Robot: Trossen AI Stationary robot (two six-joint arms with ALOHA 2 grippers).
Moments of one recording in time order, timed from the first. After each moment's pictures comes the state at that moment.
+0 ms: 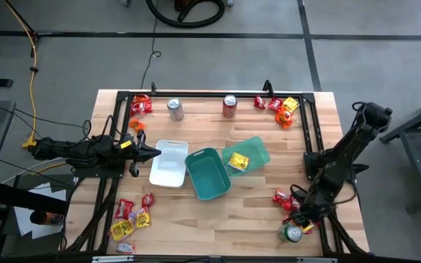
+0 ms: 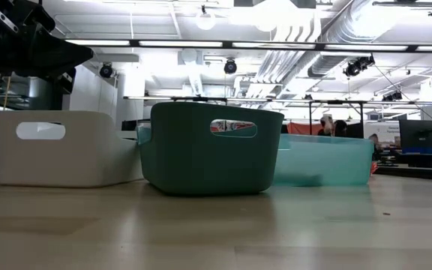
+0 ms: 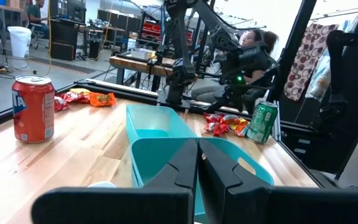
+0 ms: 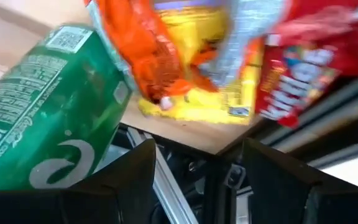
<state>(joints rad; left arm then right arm) -0.10 0.00 0.01 0.03 -0.12 -0.19 0.94 1.17 0.52 -0.40 -0.40 2.17</state>
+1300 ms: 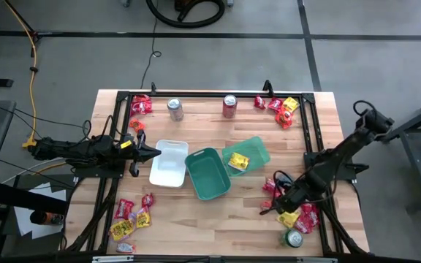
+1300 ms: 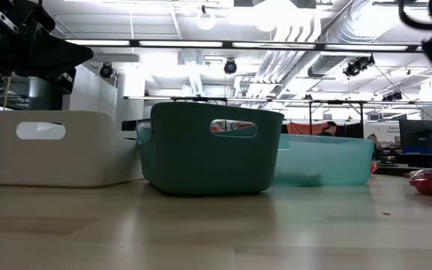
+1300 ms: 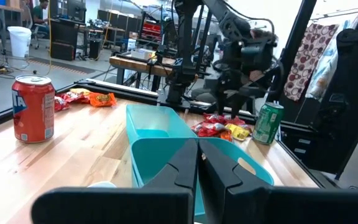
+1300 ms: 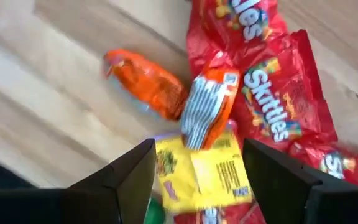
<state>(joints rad) -0.10 0.00 0.01 0.03 -0.12 -0.19 0.73 1.30 0.78 -0.81 -0.03 1.69</state>
